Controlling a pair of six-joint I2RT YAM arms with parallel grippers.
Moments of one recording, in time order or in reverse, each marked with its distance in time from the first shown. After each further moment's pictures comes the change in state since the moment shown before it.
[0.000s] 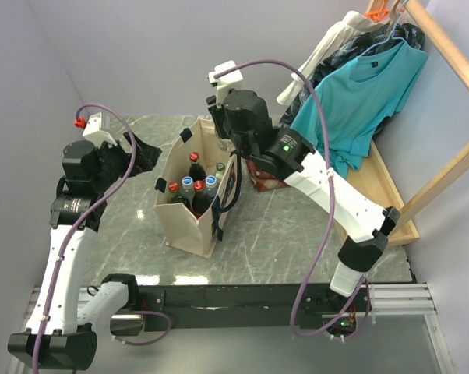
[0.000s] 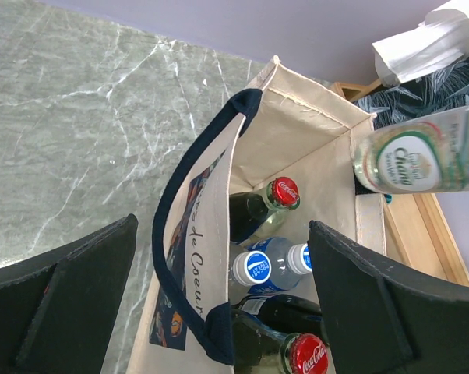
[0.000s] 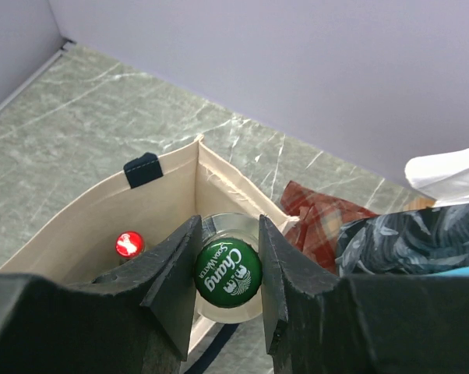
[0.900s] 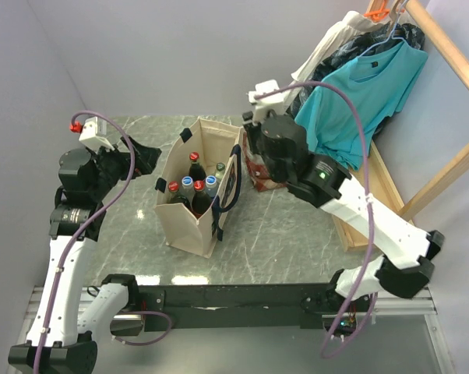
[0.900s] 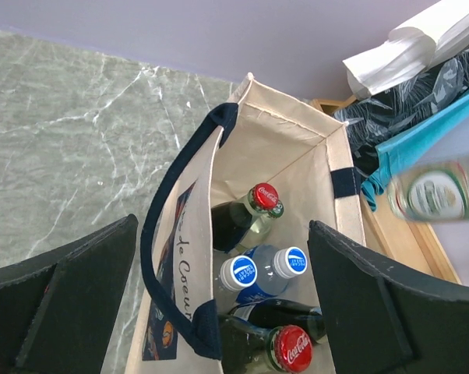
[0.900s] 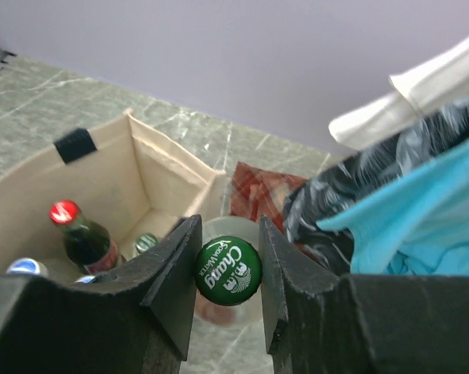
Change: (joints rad) left arm 0.000 -0.074 -0.056 0.082 0.020 -0.013; right arm 0.003 -0.293 -0.351 0.120 0.138 -0.017
